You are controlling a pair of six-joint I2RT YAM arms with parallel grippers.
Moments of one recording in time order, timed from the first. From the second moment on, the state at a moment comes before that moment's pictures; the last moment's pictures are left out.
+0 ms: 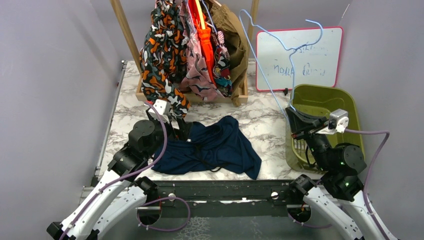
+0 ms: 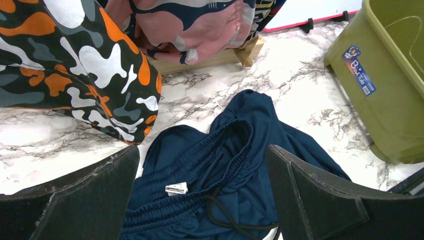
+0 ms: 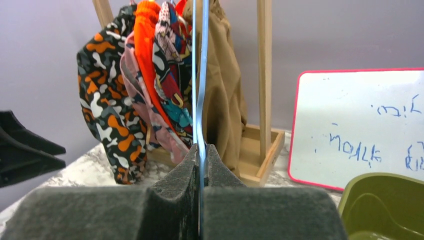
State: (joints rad) left arm -0.62 0.58 0.71 -0.34 -0.13 -0.27; right arm 0.60 0.30 0.68 -0.05 0.14 0.06
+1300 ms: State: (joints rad) left arm -0.62 0.58 0.69 -0.39 -0.17 -0.29; right arm 0.60 1.13 1.37 -0.37 0.23 0.05
